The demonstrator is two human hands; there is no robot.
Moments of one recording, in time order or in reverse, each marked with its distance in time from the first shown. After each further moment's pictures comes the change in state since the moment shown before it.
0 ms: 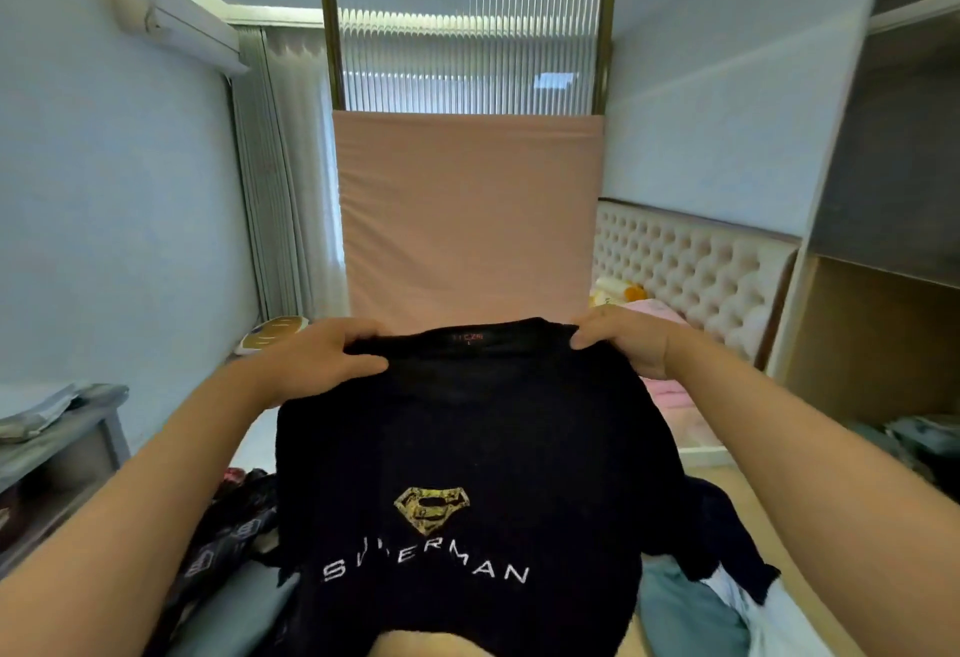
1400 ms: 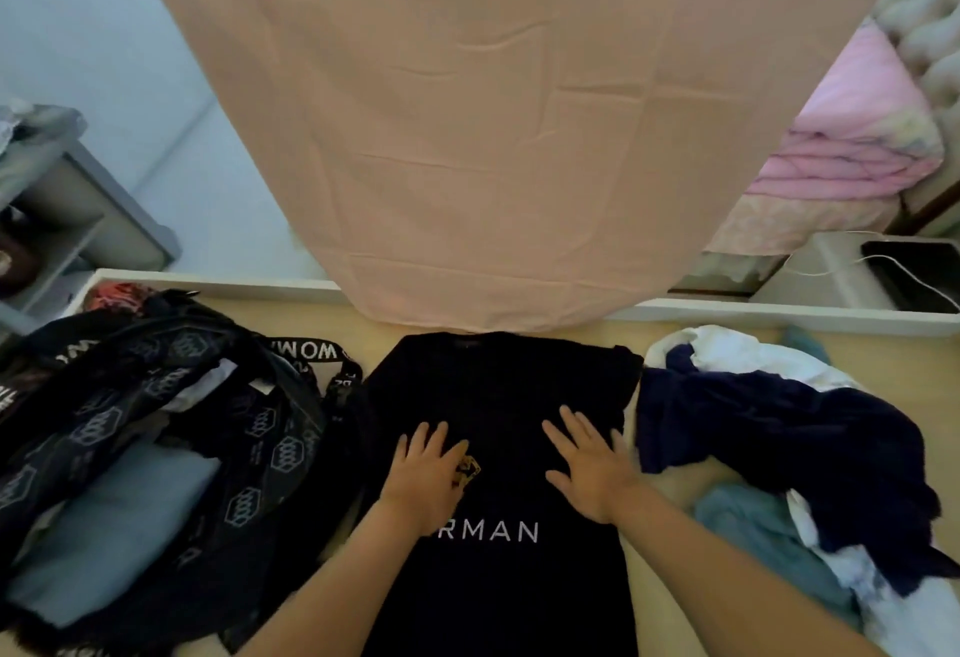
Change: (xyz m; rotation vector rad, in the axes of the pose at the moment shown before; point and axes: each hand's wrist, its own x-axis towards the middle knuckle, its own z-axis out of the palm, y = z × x) left_hand 0.161 -0.320 0.395 0.530 -0.544 -0.493; right_hand 0.215 0.486 0.077 -1.014 -0.434 0.369
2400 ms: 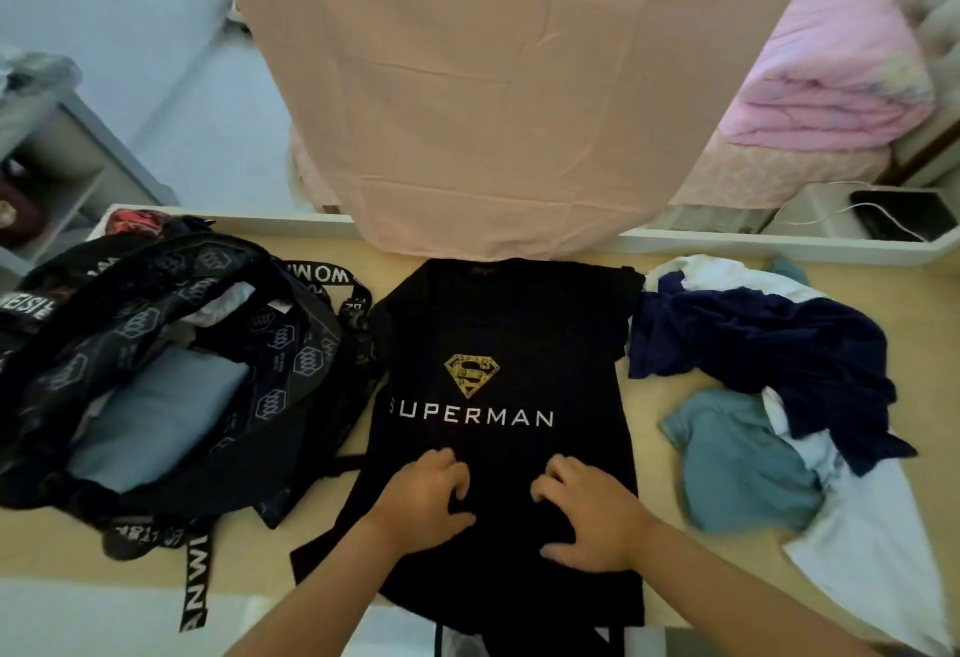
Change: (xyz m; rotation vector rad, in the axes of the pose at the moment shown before) left_hand -0.103 0.005 0.077 -0.177 0.122 0.248; right_hand -0.123 -0.036 0.086 0.024 0.123 -0.424
